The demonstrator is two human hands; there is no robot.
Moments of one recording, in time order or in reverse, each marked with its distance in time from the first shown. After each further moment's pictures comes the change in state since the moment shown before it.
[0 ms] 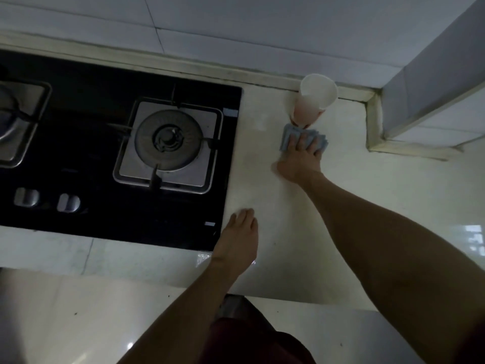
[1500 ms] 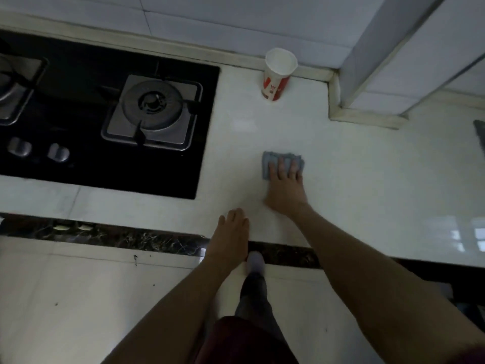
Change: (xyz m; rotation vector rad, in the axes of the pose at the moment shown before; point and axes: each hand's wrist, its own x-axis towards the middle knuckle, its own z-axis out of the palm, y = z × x) left_hand -0.085 0.096 0.038 -0.128 0.008 -0.067; right_hand -0.149 0.081 0.108 -0.128 0.122 -0.234
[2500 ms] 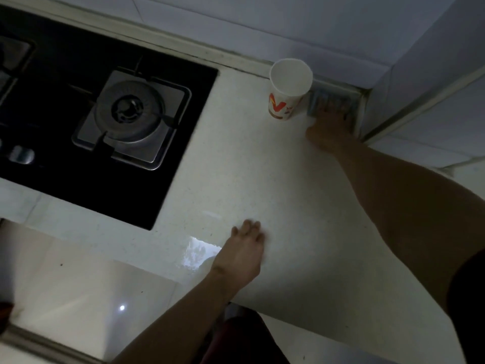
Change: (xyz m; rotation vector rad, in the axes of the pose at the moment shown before) left_hand 0.134 0.080 -0.044 -0.020 -0.230 -0.088; right_hand 0.247 0.151 -0.126 0.114 -0.041 0.078
